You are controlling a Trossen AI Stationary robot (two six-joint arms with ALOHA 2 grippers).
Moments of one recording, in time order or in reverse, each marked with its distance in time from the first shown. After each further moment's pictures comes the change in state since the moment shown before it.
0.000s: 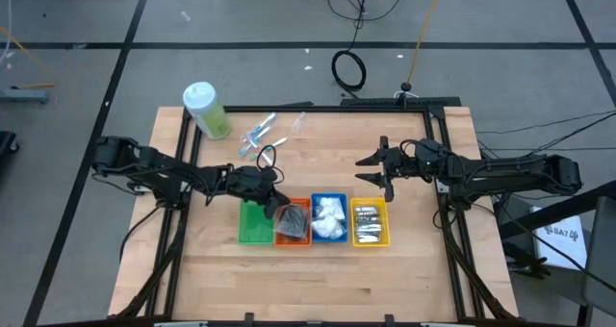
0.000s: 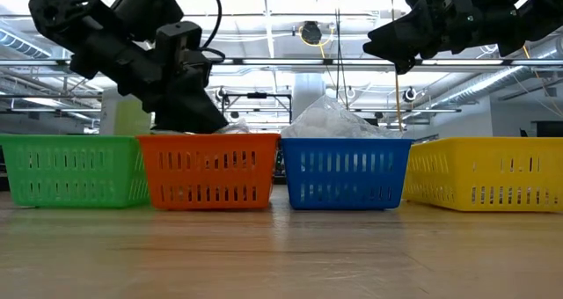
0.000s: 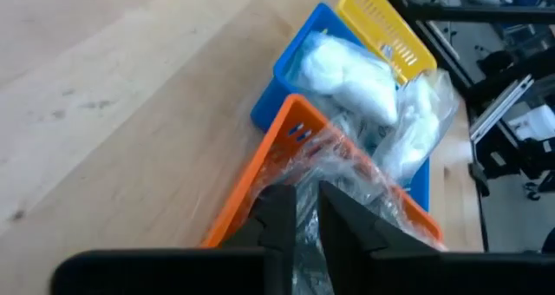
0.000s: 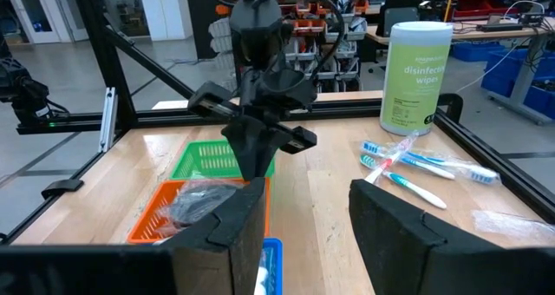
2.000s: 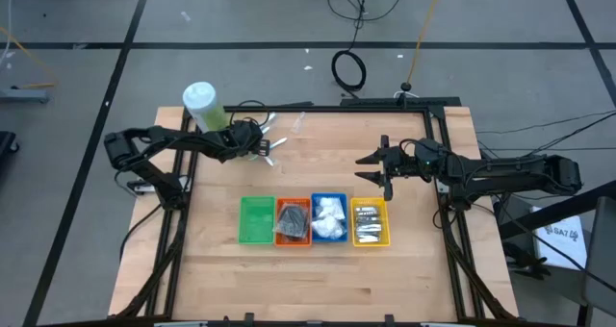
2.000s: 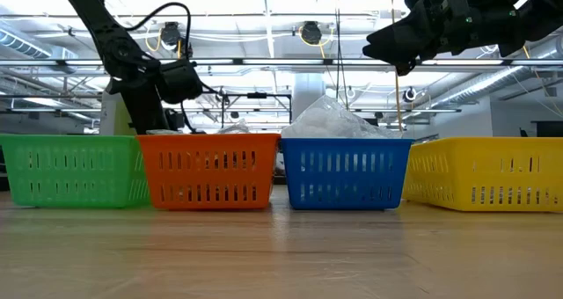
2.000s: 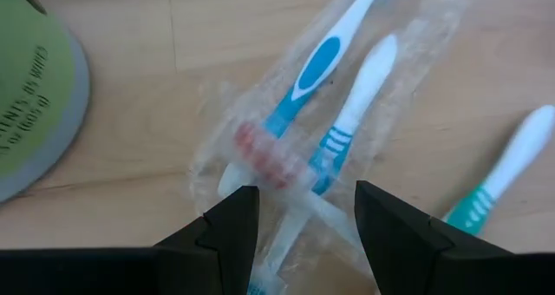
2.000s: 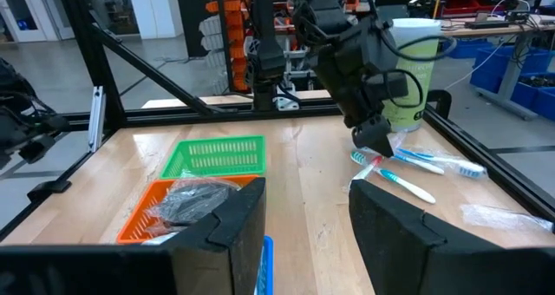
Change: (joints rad) left arm 0.556 0.111 0.131 -0.525 -0.487 -0.002; right arm -0.005 0.000 0.000 -0.008 0.023 0.000
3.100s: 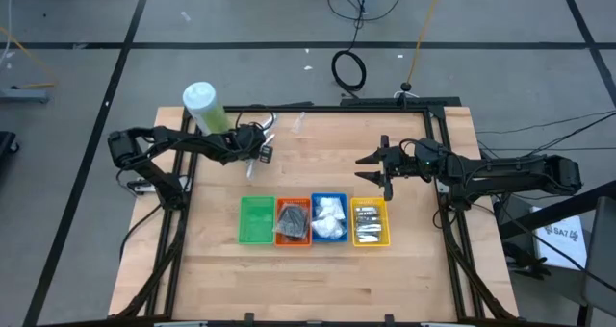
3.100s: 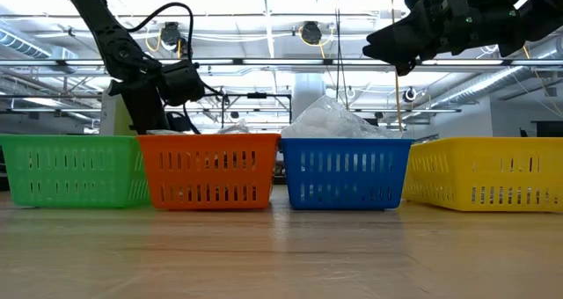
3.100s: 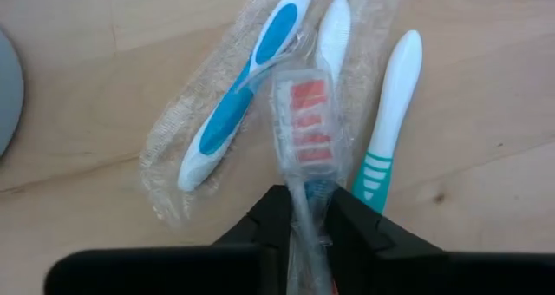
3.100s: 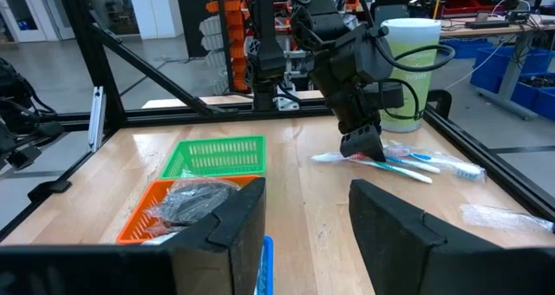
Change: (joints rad) left arm -0.036 0.034 0.000 0.010 0.046 0.078; right arm 0.000 0.000 0.000 0.000 -0.001 0.000
